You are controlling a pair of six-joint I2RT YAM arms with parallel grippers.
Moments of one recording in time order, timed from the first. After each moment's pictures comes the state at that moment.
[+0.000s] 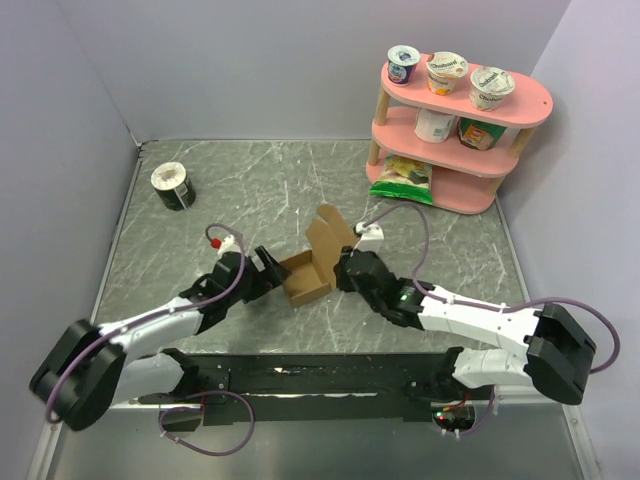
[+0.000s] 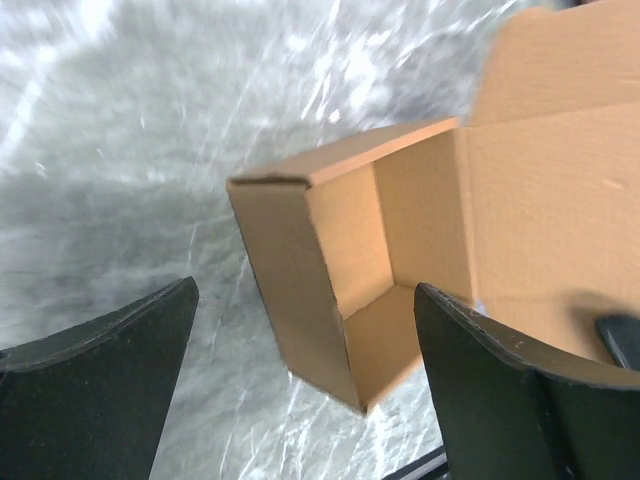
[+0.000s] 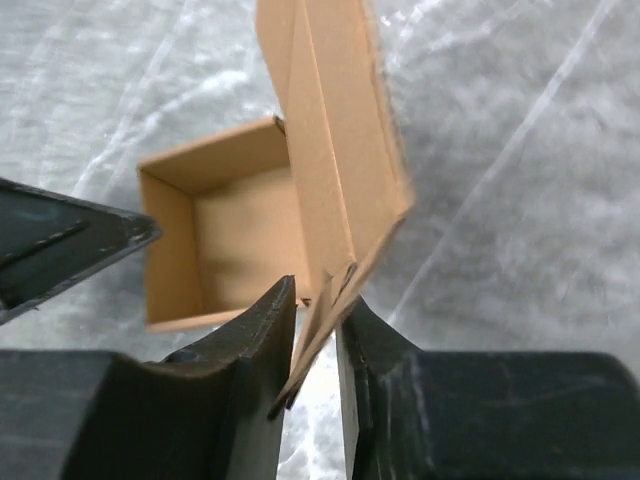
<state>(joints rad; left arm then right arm) -0.61 1.15 0.38 0.17 -0.07 -1.01 0.98 1.20 0.67 -0.04 0.51 0.63</state>
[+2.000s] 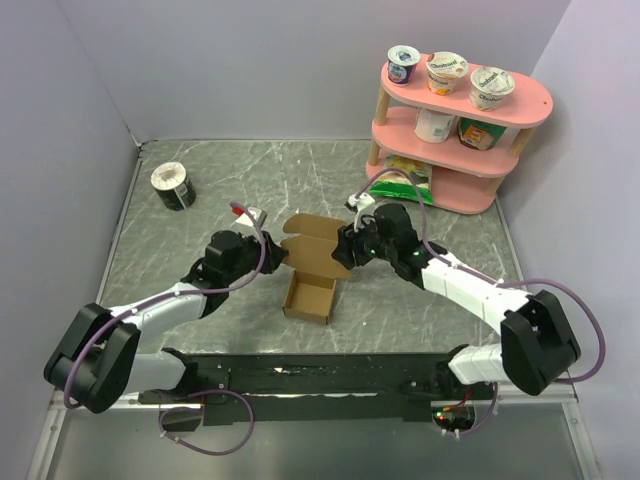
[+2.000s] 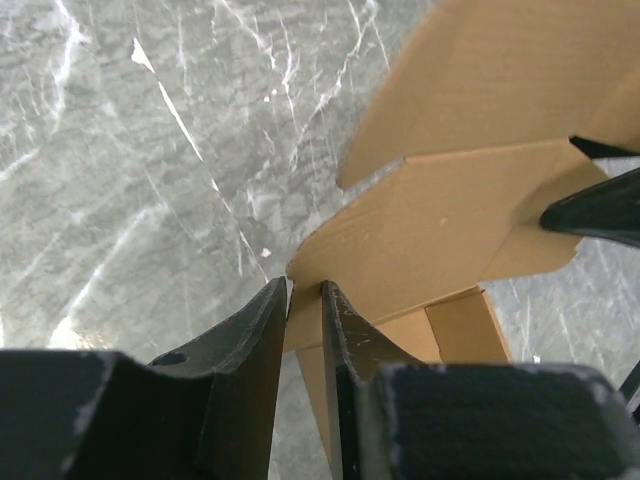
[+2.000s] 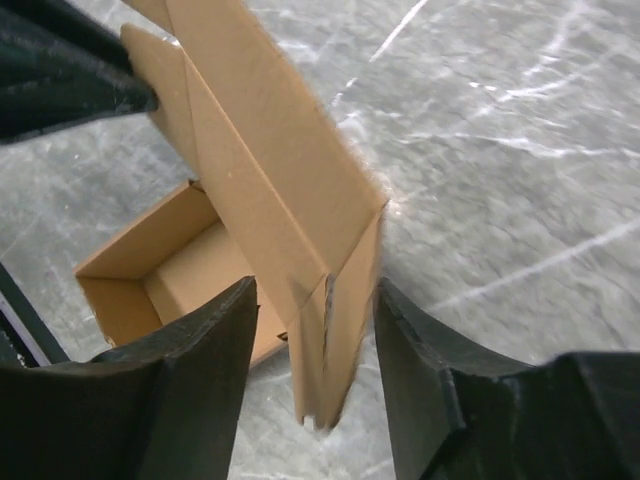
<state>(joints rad) -0.49 1.25 0.47 0.48 0.21 -0.35 0.57 1.33 0.80 -0.03 -0.29 0.10</state>
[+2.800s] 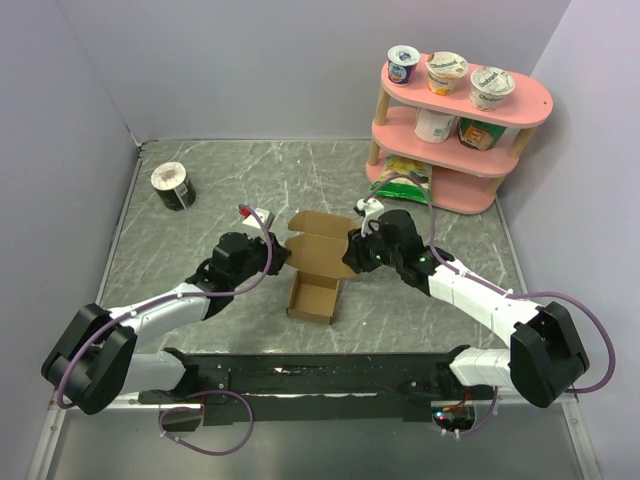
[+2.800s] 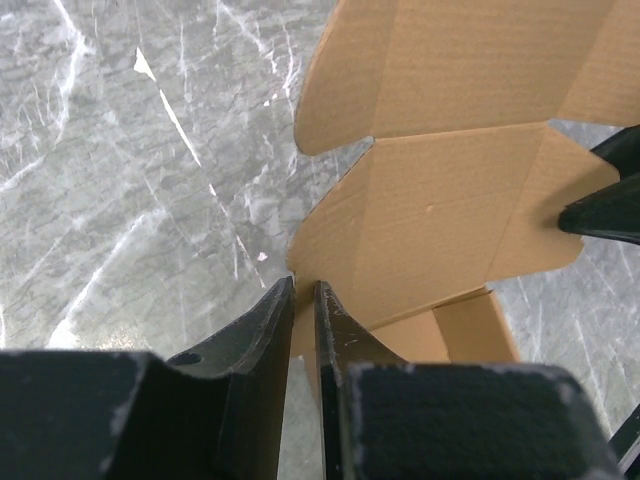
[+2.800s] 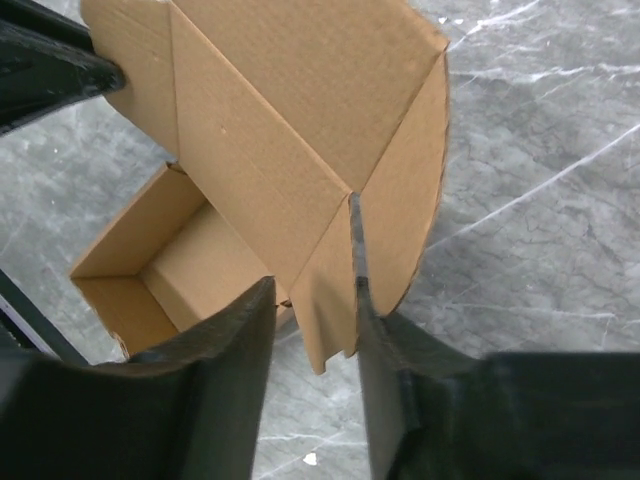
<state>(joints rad) -0.59 1.24 0.50 0.42 0.08 -0.33 0.57 1.24 0.77 -0.13 -0.20 0.17</state>
